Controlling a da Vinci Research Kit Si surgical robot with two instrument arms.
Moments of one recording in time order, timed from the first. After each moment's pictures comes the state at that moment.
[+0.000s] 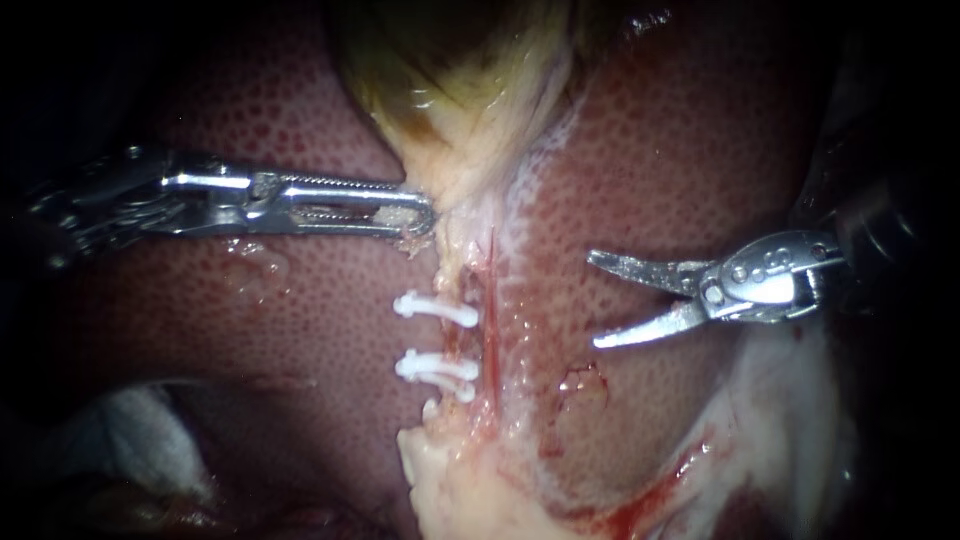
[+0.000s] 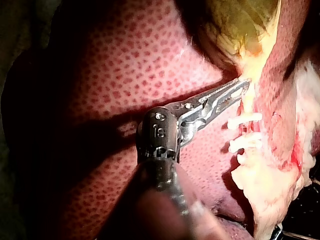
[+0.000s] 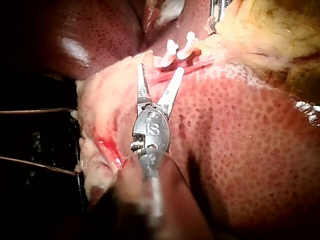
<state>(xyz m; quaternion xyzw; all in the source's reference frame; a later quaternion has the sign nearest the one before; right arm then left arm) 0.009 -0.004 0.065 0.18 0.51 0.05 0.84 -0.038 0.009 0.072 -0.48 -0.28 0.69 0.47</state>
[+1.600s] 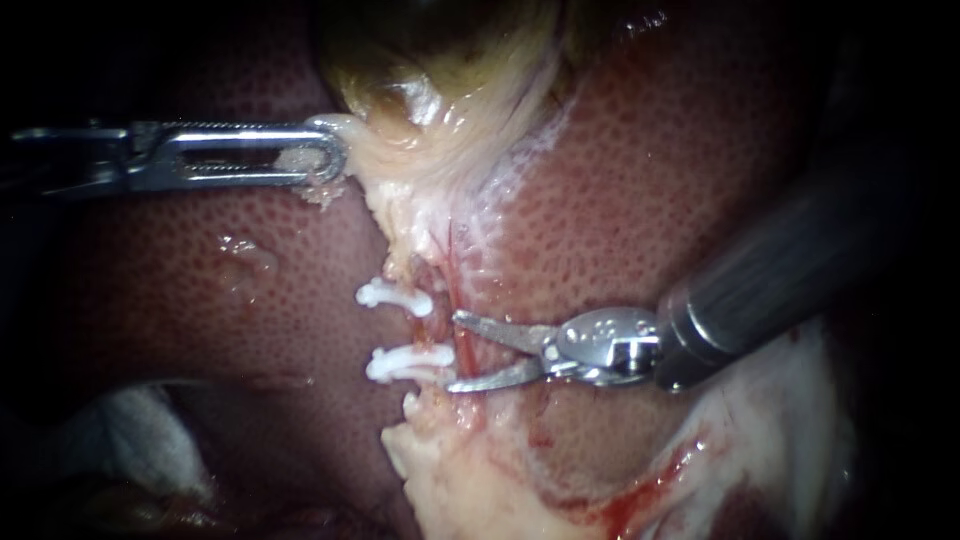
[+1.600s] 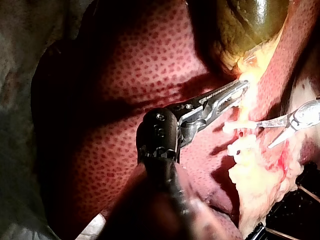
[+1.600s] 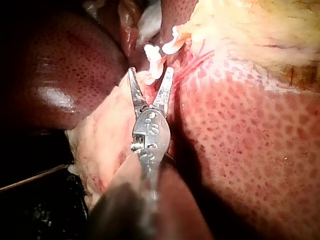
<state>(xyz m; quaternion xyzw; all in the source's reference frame) 0.021 -0.011 0.077 0.27 0.46 0.11 0.84 -0.031 0.011 0.060 -0.50 -0.27 0.65 0.50</state>
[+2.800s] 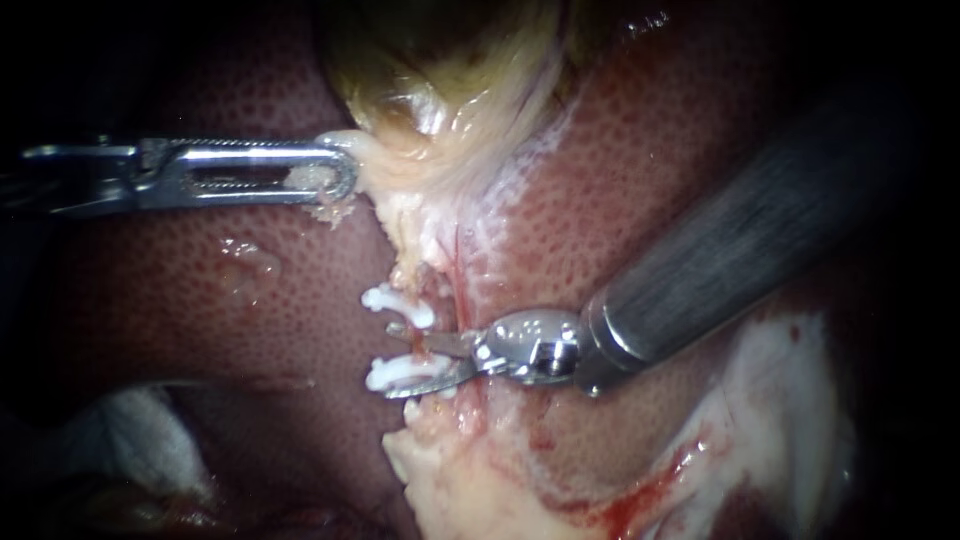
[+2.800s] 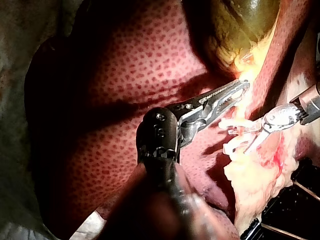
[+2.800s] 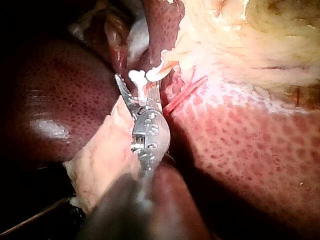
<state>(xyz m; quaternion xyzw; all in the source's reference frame) 0.026 -0.011 0.079 0.35 0.47 0.12 0.80 -0.033 0.010 0.060 -0.50 -0.28 0.65 0.49</state>
